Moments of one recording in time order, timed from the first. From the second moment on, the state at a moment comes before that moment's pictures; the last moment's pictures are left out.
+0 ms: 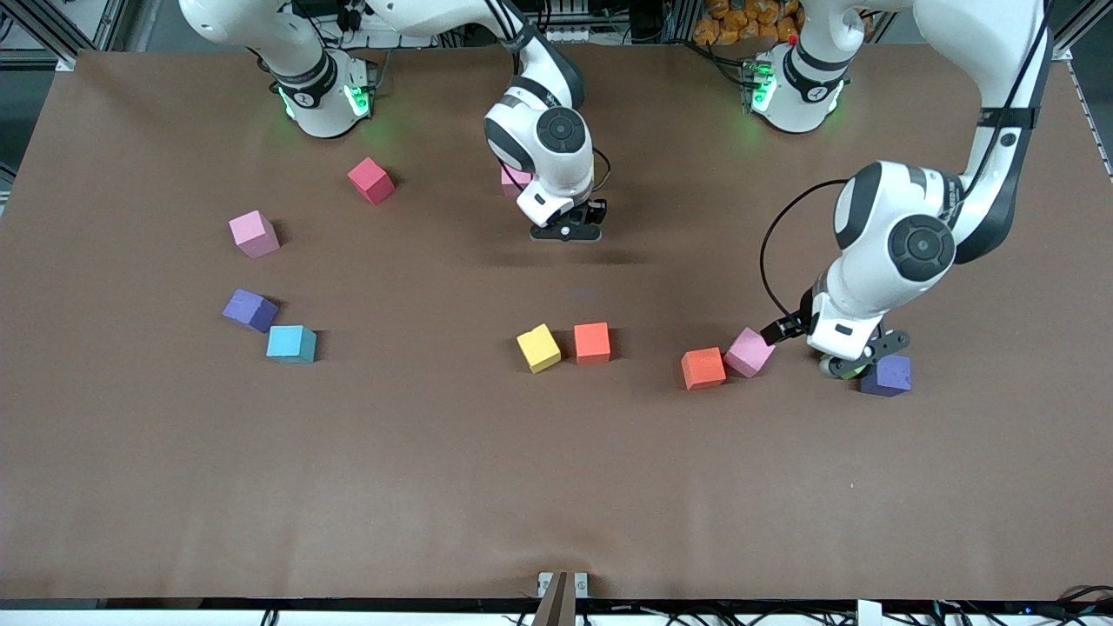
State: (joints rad) left arm -0.17 0.32 -0.08 -1.92 0.02 2.19 -0.56; right arm 1.01 0.57 0.01 -1.86 0.16 2.40 0.95
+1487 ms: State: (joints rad) left arm -0.29 0.49 0.02 -1.92 -0.10 2.36 -1.18; right arm 1.07 0.60 0.01 -1.86 0.16 2.42 0.99
